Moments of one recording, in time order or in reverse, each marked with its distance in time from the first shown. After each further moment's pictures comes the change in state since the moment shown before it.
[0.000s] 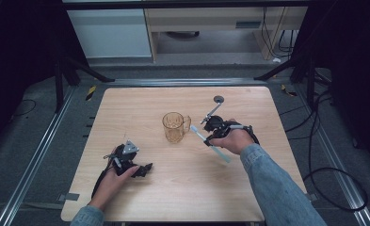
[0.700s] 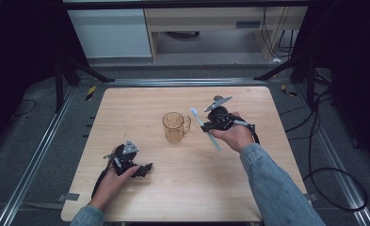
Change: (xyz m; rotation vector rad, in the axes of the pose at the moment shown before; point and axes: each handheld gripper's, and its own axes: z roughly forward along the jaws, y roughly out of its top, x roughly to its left) left arm 0.000 0.000 0.000 0.000 0.000 -0.001; right arm -0.010 0.008 -0.020 -0.282 -0.063 0.080
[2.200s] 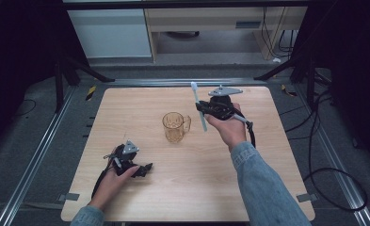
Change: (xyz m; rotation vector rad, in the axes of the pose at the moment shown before) left arm 0.000 0.000 0.000 -0.001 -0.002 0.000; right arm 0.003 0.027 -0.019 -0.392 -0.091 0.123
